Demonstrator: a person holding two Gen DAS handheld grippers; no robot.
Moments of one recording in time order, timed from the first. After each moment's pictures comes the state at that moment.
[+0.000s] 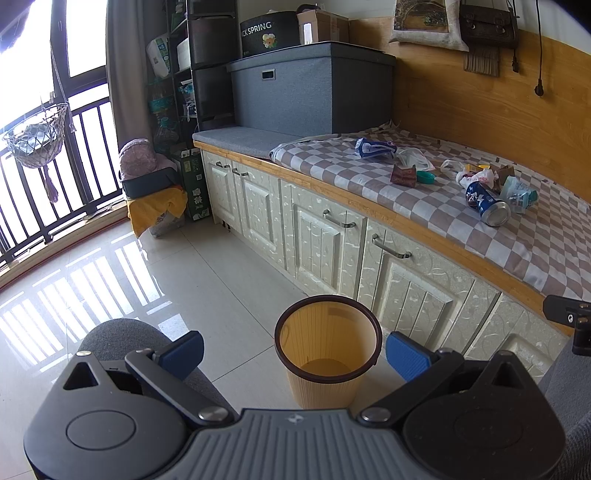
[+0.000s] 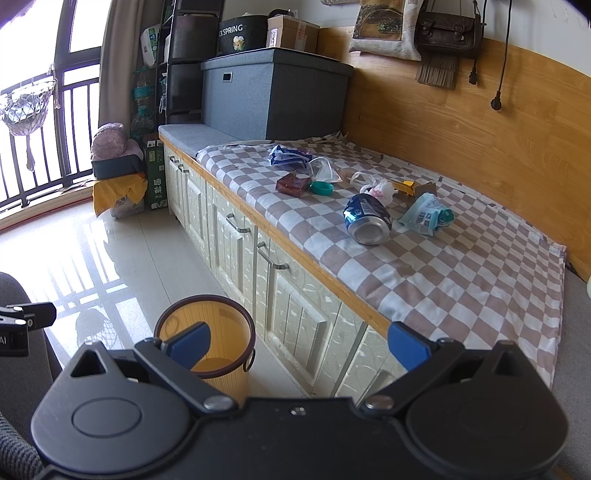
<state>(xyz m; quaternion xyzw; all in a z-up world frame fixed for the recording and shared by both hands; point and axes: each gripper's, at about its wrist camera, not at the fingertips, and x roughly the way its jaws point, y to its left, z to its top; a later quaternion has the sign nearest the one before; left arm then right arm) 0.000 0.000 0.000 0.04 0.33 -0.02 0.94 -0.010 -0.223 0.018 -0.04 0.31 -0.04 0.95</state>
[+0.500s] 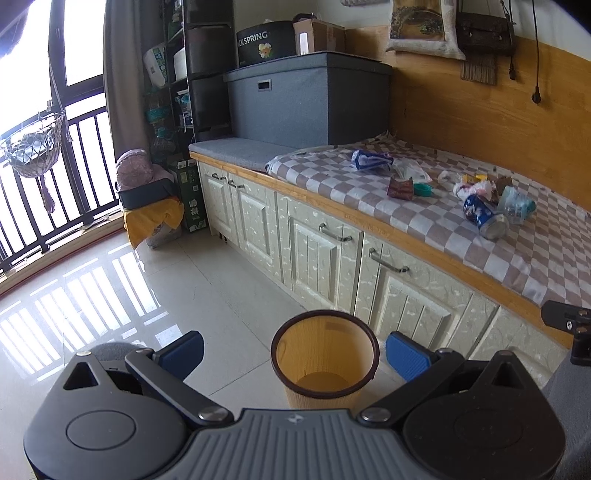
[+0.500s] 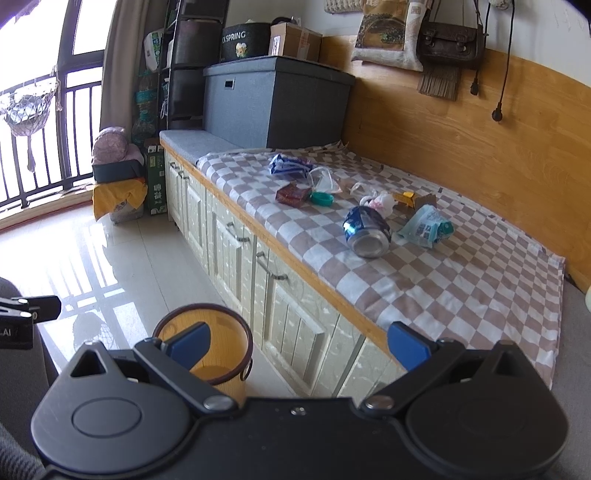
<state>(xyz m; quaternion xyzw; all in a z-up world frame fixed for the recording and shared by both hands) 0.014 -0.004 0.011 0.04 0.31 -0.02 0.95 -0.003 -0.224 0.025 -0.05 0.29 -0.04 0.96</state>
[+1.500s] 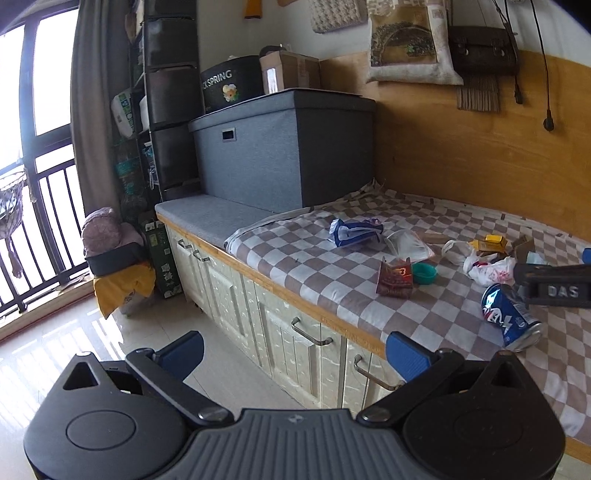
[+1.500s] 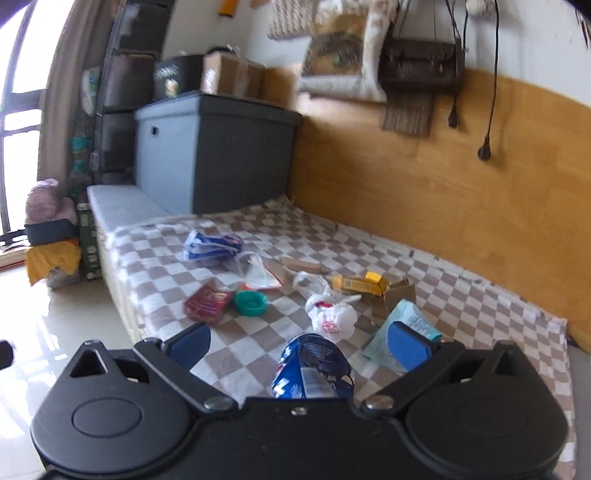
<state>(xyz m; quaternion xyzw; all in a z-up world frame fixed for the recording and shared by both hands) 0.206 -0.084 0.027 0.06 0.25 -0.04 0.97 0.220 -0.295 0.042 -0.04 0.22 -0.13 0.97</state>
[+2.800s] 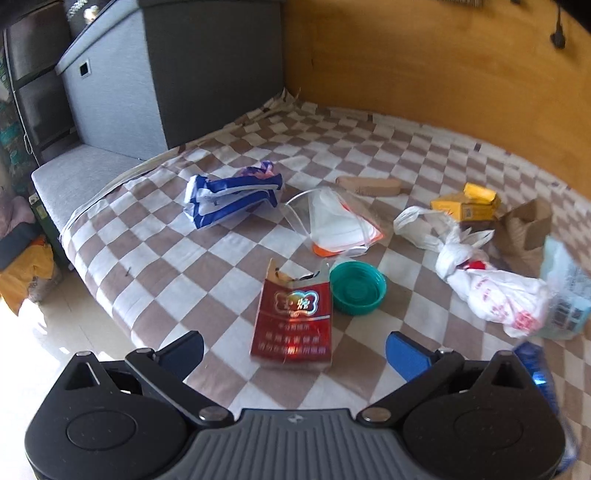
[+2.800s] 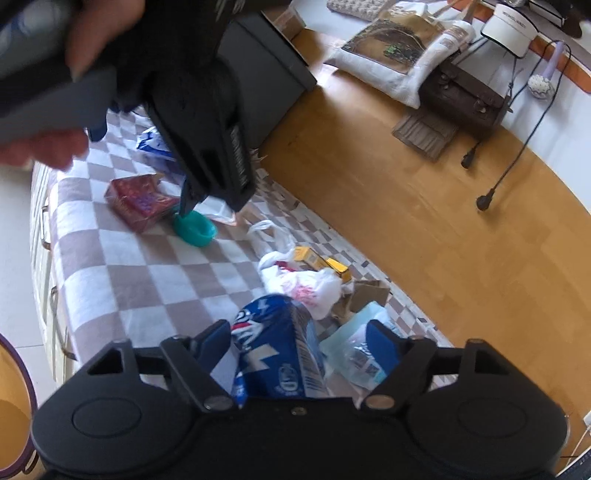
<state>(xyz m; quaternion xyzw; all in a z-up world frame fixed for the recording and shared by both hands) 0.441 -0.234 -0.024 0.10 0.40 -0.15 0.90 0.290 -0.278 -0.065 -0.27 0.24 -0.22 0.90</state>
